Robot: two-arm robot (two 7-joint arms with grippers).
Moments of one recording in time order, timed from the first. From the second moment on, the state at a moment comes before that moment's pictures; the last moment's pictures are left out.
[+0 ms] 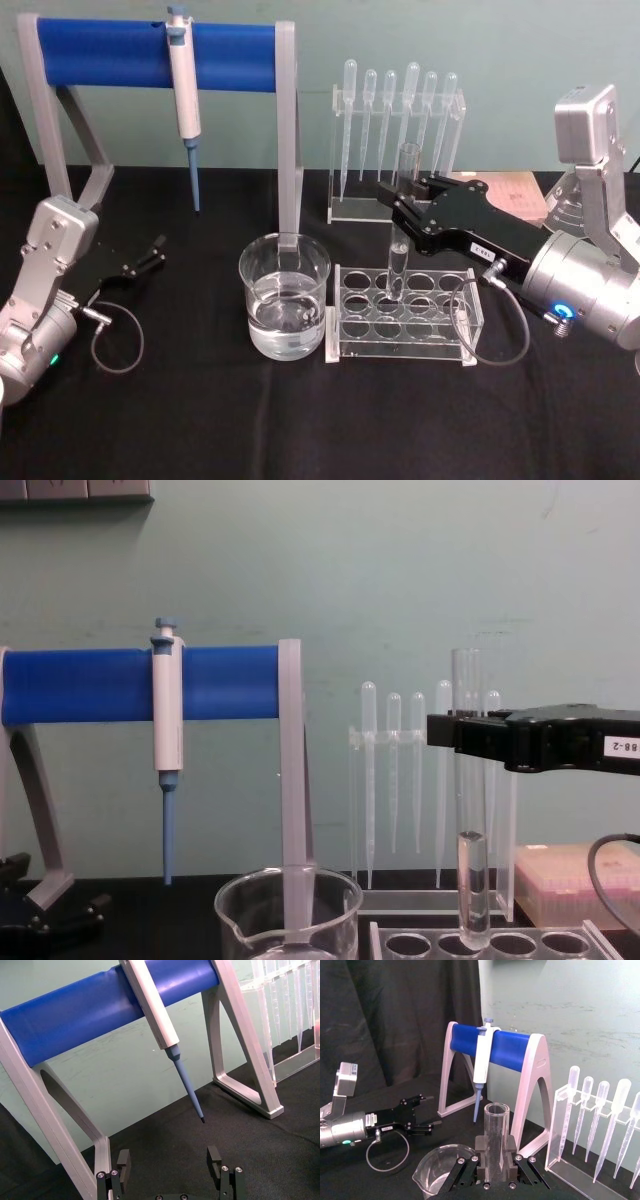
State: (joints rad) left arm -0.20 0.60 0.45 -1.41 -0.25 -0.12 0.03; right arm 0.23 0.54 -0.36 -1.78 0.54 0.21 0.40
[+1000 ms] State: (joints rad) left arm -0.20 0.60 0.45 -1.41 -0.25 -0.12 0.03; right arm 0.23 0.54 -0.36 -1.78 0.54 0.21 0.40
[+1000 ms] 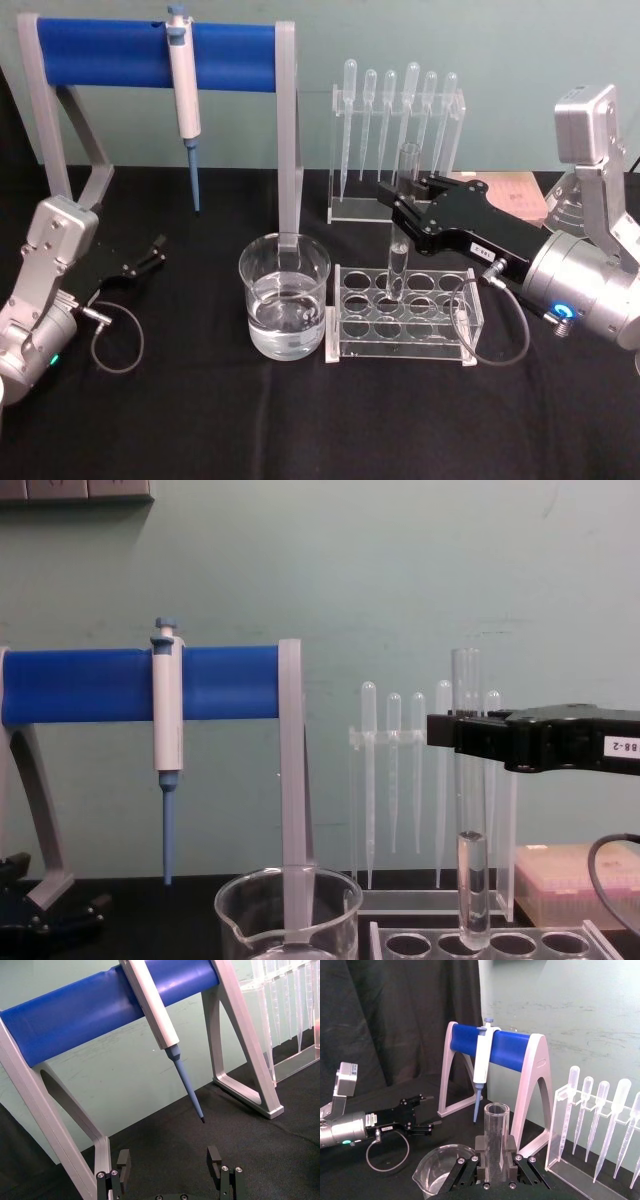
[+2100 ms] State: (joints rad) left arm -0.20 0.60 0.45 -1.41 -0.25 -0.12 0.03; right arm 0.23 0.54 -0.36 -1.78 0.54 0.21 0.40
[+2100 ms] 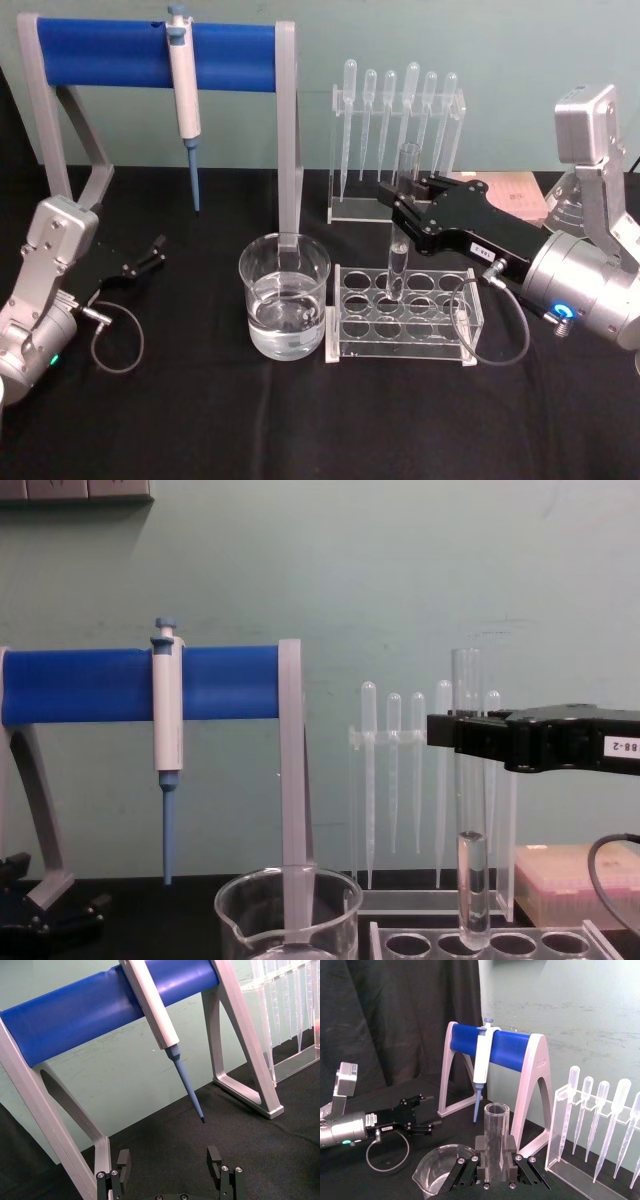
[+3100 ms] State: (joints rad) left arm -0.20 0.60 0.45 -1.41 -0.25 -0.12 0.03; right arm 0.41 0.41 -0.52 -1.71 0.50 0.18 0.43
